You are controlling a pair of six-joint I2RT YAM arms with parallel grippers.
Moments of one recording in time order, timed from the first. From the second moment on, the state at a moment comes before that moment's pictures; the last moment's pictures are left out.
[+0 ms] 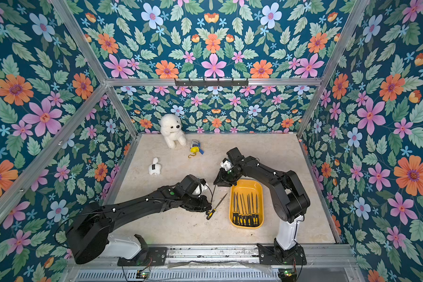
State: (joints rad) left arm -0.86 1.41 0.80 -0.39 0.40 -0.70; right arm 0.55 1.83 1.27 -0.60 -0.66 0.62
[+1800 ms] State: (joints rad) left arm -0.71 1.38 0.92 -0.48 0.44 -0.65; right arm 0.41 1.61 1.25 -1.02 -0.29 0.42
